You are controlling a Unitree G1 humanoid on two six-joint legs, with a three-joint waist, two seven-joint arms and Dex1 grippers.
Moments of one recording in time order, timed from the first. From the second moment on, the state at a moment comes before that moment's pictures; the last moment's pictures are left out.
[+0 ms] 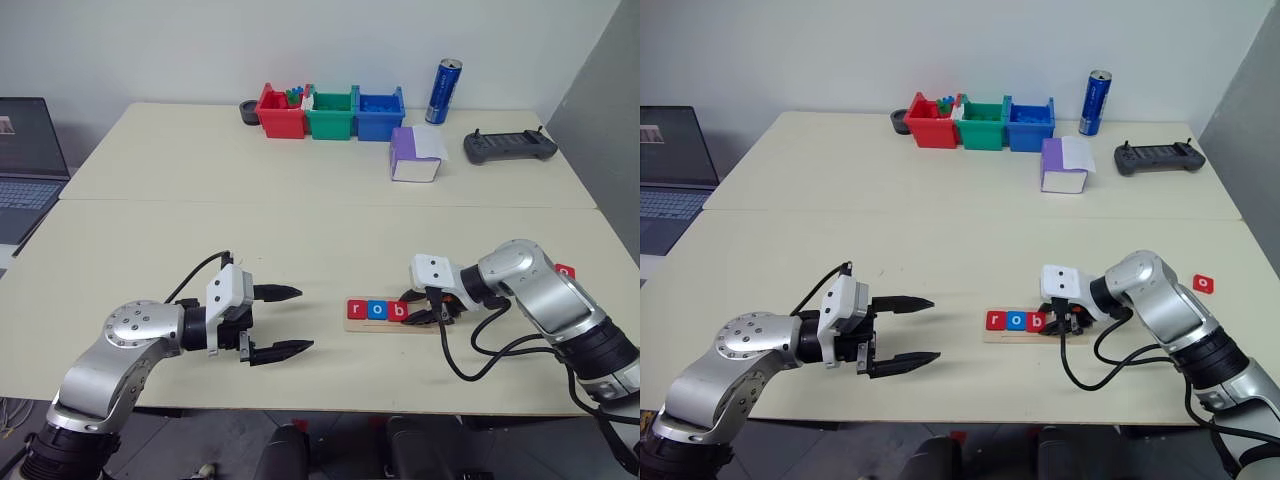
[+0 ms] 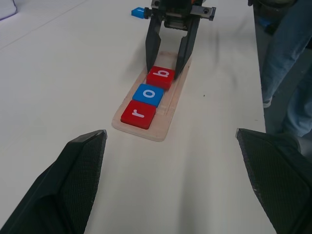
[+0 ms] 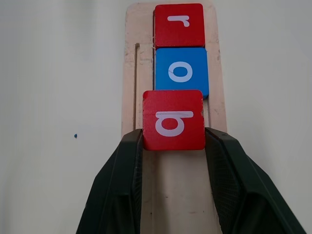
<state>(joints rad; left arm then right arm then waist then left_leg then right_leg) -0.09 0.78 0.02 -0.38 -0.53 0.41 -1.11 -0.62 -0.76 0.44 -0.08 0.05 0.52 1.31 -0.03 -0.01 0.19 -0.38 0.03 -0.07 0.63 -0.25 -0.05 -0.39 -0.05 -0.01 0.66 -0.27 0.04</state>
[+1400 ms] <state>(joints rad) -0.09 0.77 0.02 -0.37 -0.51 0.39 -1.10 -0.65 -0.74 0.46 -0.03 0.00 0.52 1.32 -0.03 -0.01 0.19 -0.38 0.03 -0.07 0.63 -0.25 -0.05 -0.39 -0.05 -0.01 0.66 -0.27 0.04</state>
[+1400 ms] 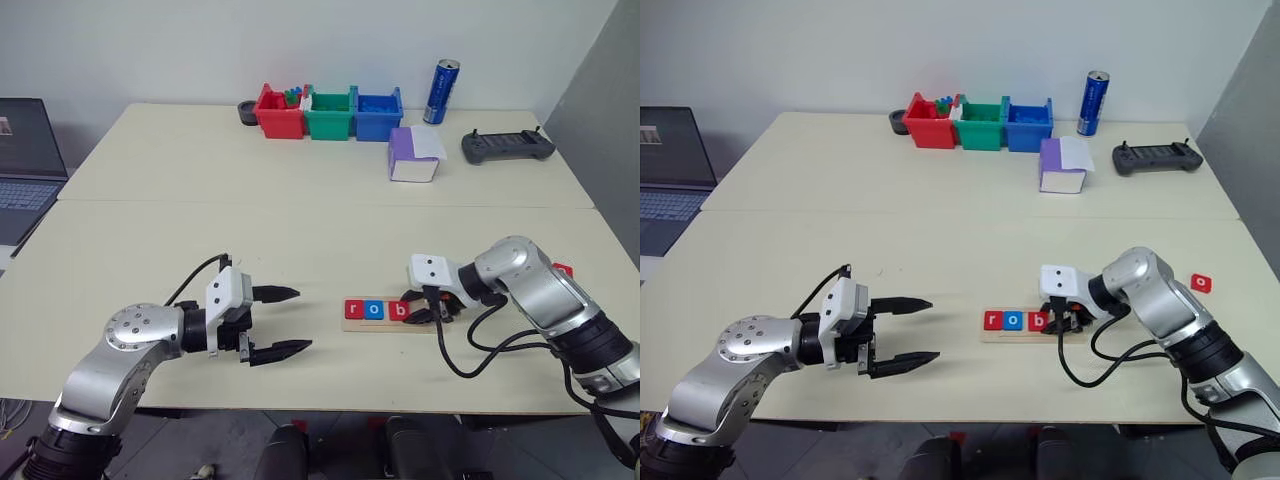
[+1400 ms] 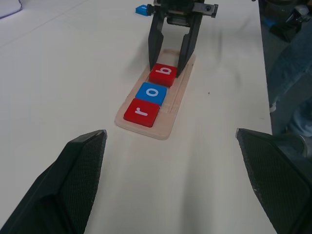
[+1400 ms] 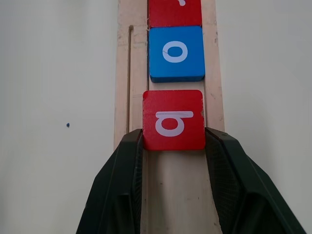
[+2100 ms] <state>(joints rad) -0.08 0.76 0.02 -0.37 -0.51 0.39 -1.10 -0.66 -0.72 0.46 -0.03 -0.02 0.54 1.32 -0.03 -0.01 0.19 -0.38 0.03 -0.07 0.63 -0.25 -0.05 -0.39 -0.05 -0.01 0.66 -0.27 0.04</state>
